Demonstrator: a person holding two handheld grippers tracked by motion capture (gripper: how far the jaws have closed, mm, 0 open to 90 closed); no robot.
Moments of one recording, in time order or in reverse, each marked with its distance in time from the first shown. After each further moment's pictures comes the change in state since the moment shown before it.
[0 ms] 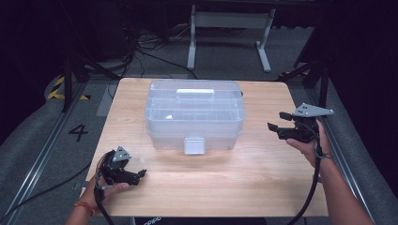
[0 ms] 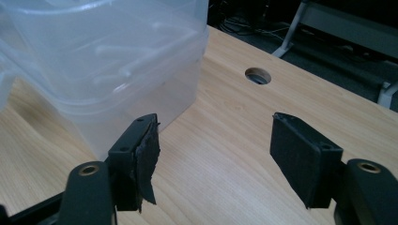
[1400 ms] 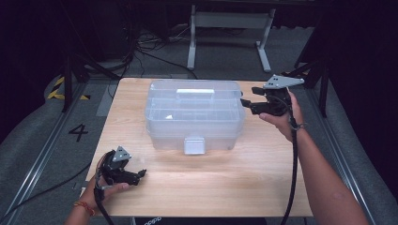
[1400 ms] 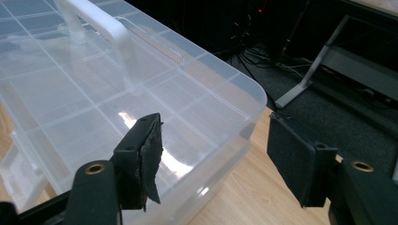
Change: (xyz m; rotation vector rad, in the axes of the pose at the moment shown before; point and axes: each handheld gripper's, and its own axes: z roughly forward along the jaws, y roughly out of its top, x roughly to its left) left arm 0.000 0.000 0.000 -0.002 0.002 -0.001; right arm 0.036 0.098 0.046 -0.062 0.066 -0.109
